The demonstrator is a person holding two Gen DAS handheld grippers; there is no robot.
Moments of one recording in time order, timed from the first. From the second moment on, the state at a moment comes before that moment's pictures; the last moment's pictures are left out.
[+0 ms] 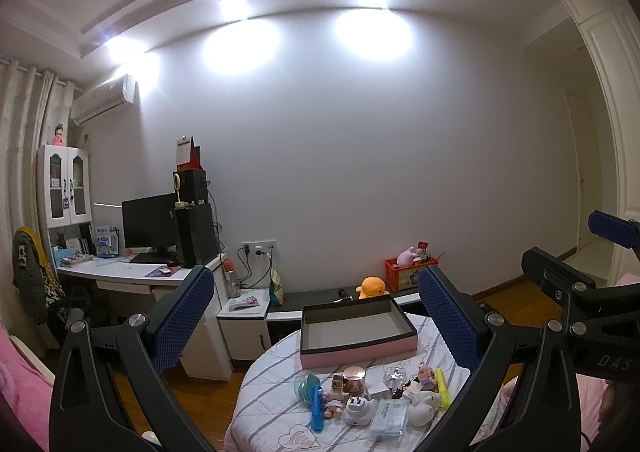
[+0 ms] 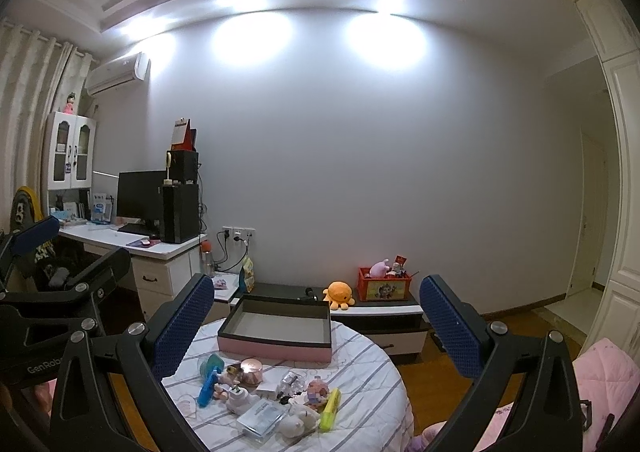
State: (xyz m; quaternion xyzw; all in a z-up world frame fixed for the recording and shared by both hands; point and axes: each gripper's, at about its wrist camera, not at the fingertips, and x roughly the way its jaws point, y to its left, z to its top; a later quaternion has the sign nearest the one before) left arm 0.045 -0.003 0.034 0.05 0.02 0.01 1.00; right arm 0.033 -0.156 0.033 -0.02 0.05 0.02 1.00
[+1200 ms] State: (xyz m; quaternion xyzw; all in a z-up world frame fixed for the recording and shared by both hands) left arm 0.280 0.047 -0.261 0.08 0.34 0.06 0.93; right arm 0.222 -0.209 -0.230 0.00 0.32 -0.01 0.95
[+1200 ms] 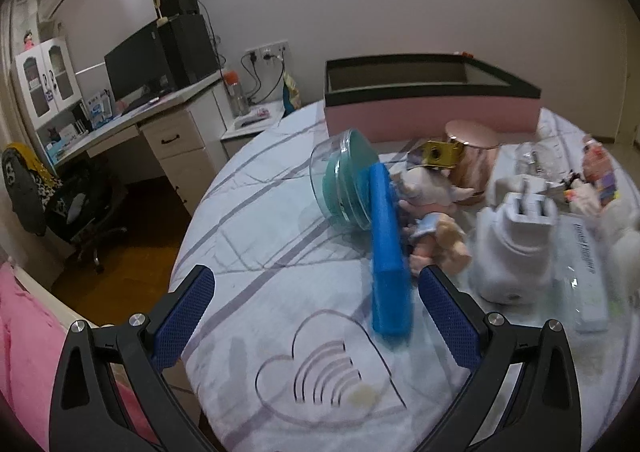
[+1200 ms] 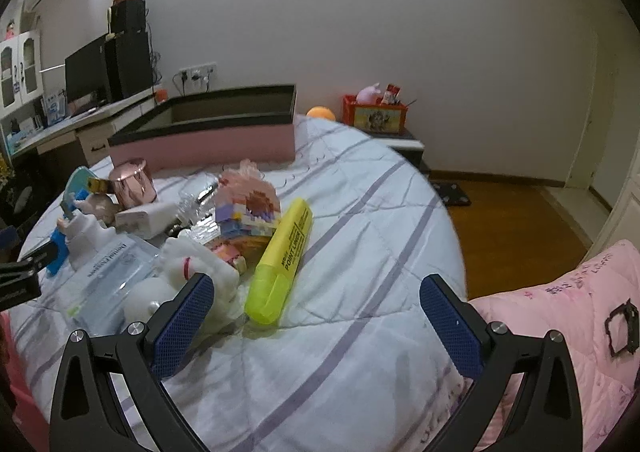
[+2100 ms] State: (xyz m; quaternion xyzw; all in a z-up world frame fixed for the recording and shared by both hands) left arm 0.308 0.045 -0.272 0.04 0.39 0.00 0.92; right arm 0.279 -0.220 -0.244 0.06 0.42 0.05 0.90
